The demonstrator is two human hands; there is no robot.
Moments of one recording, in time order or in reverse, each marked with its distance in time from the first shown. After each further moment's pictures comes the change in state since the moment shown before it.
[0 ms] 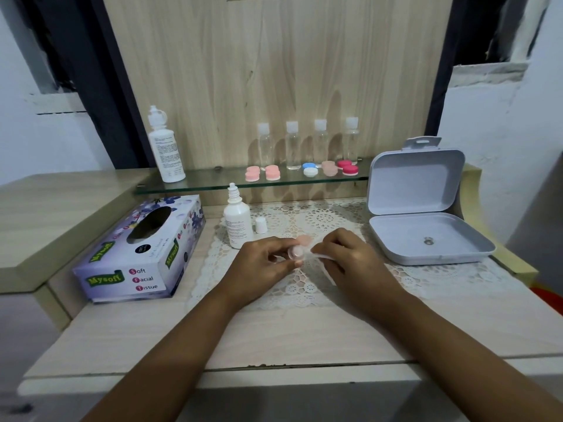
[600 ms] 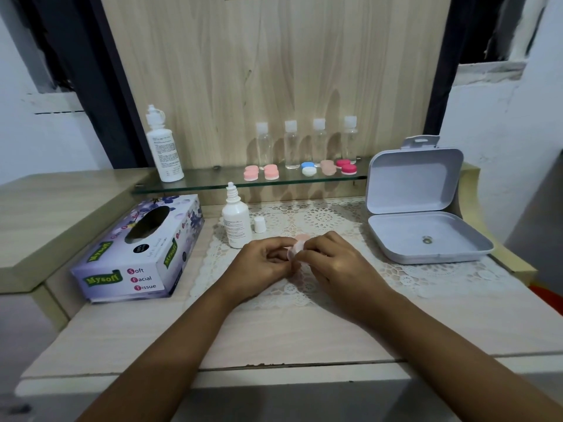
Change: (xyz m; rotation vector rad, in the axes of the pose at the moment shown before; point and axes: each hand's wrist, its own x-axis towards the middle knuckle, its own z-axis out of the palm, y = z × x) left_hand 0.003 0.000 0.000 -0.273 -0.119 -0.185; right_hand 0.005 -0.019 -0.003 -0.086 -0.089 -0.202
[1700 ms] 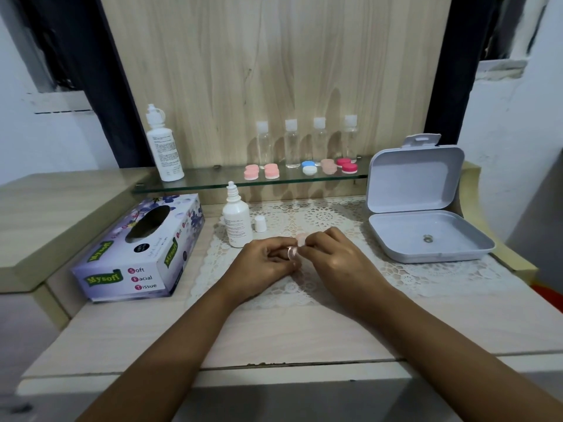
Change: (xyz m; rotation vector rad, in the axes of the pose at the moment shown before) left_hand 0.000 -0.001 0.001 0.018 0.015 0.014; right_hand 0.001 0.006 0.004 -0.091 -0.044 0.001
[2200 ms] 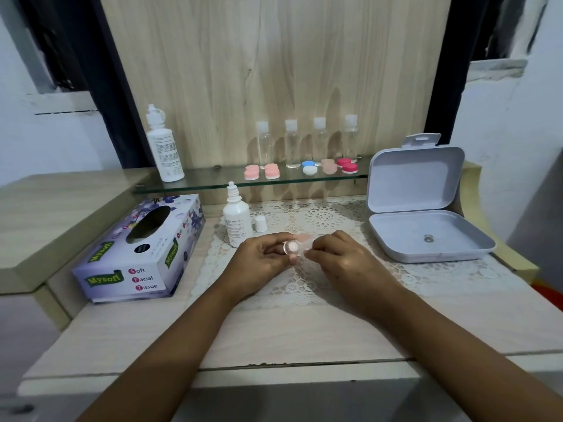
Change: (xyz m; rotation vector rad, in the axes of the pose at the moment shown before) left_hand 0.001 0.000 -0.001 -0.111 0.046 -0.020; right_hand -0.008 0.010 -0.001 0.022 0.029 -0.024
